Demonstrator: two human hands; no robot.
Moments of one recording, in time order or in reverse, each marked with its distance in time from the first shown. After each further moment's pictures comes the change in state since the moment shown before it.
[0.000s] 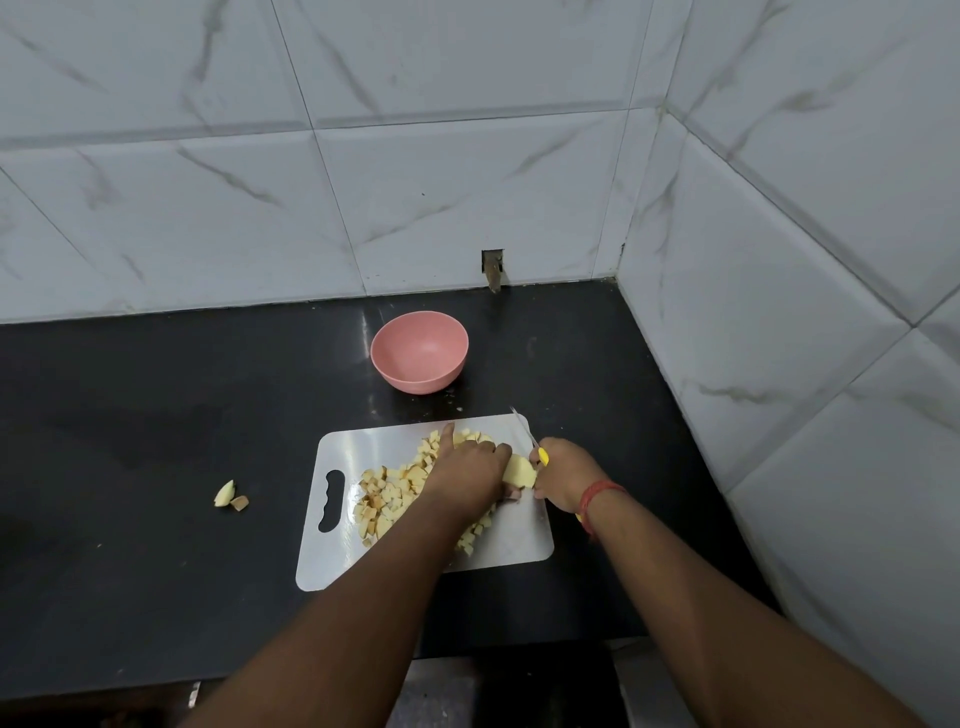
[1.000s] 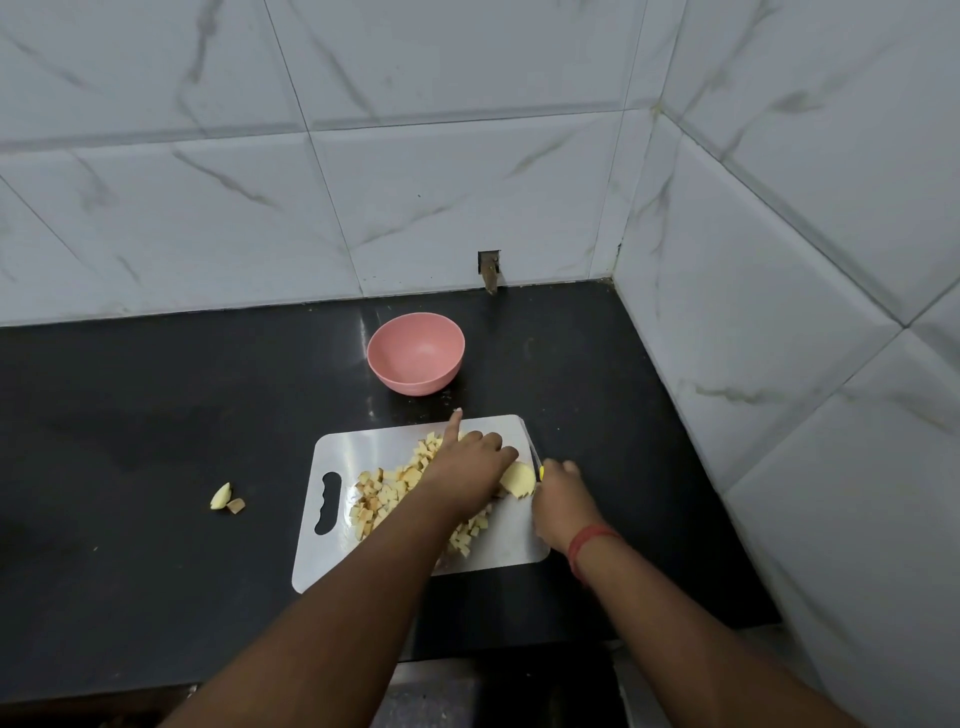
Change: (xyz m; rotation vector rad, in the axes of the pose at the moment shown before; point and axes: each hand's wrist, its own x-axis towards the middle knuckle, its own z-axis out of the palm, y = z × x) left_hand 0.001 -0.003 -0.005 0.154 0.088 0.112; right_hand -0.046 -0.008 0.018 0.067 0.096 0.074
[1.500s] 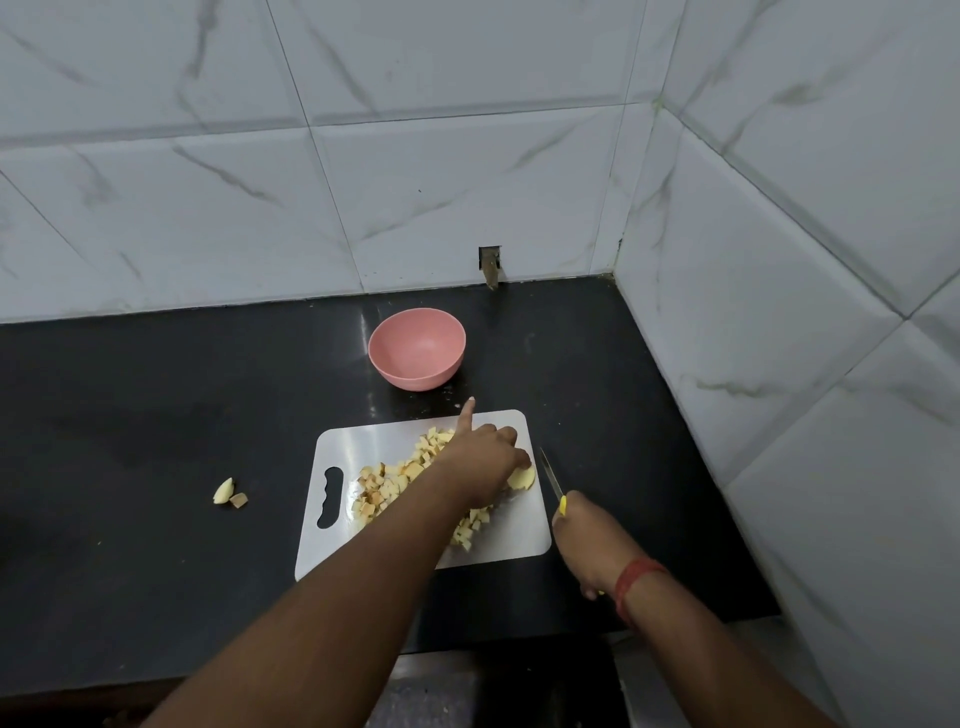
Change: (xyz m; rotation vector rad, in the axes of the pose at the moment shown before) left_hand 0.011 0.006 -0.015 0.037 -0.114 0.091; right_hand -0.046 0.016 -0.021 0.046 -0.192 0.124
